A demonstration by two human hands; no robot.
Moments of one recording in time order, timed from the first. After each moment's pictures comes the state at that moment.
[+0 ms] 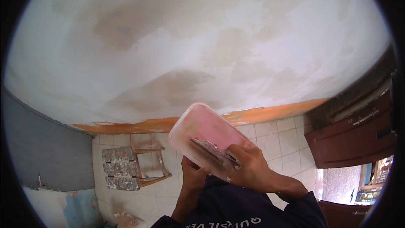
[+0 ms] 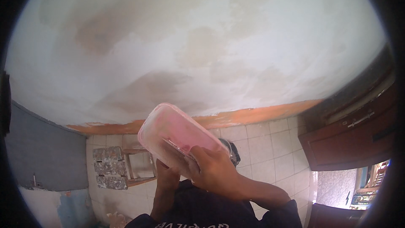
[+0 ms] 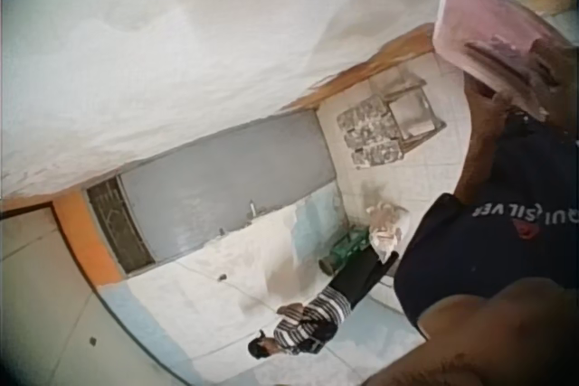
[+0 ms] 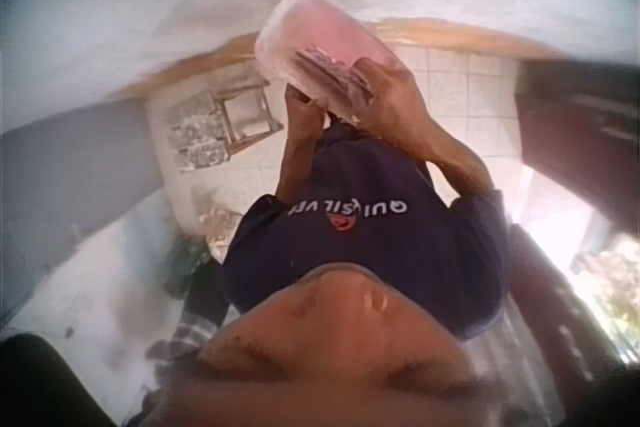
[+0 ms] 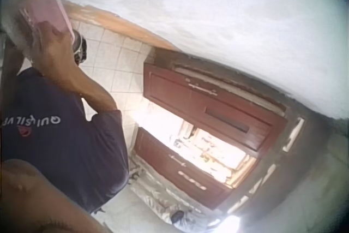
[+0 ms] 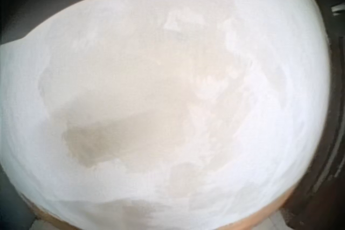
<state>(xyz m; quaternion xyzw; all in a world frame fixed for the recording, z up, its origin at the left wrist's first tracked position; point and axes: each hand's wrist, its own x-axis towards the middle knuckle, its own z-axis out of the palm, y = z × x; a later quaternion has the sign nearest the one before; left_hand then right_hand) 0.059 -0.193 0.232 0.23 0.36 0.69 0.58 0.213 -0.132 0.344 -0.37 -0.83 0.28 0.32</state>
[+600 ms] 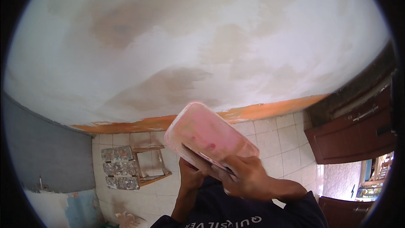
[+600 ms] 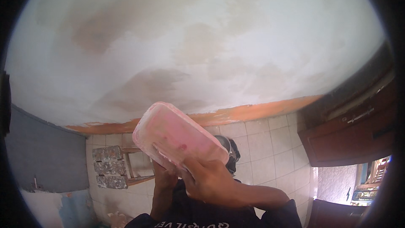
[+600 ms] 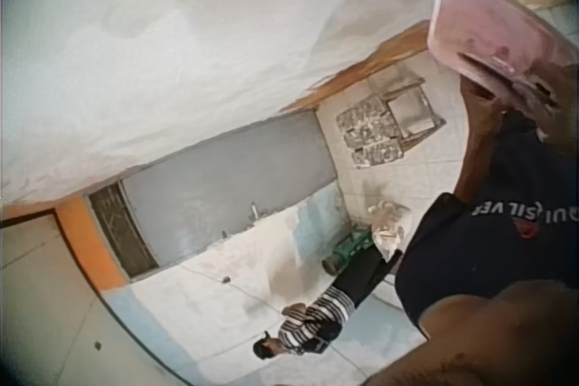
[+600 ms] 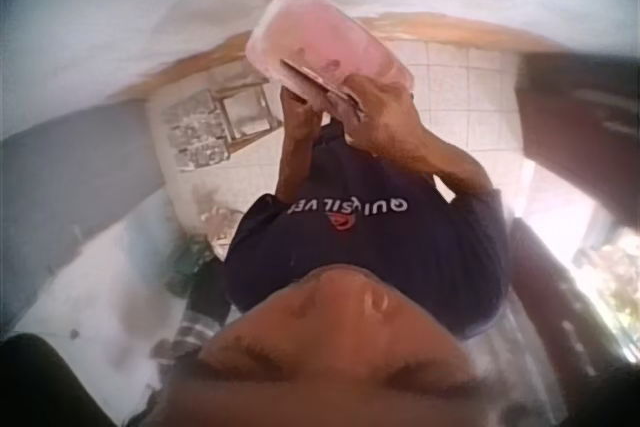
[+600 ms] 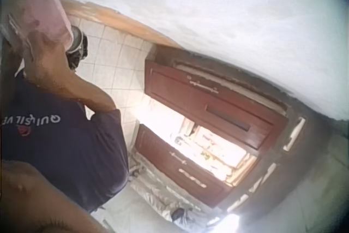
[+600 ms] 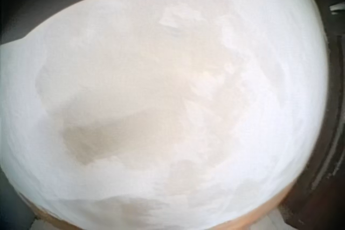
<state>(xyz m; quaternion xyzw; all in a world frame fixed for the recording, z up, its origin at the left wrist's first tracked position) 0.058 -0.190 0.236 0.27 0.40 0.69 0.54 0.207 -0.146 0.342 -0.31 -0.82 0.31 0.36</state>
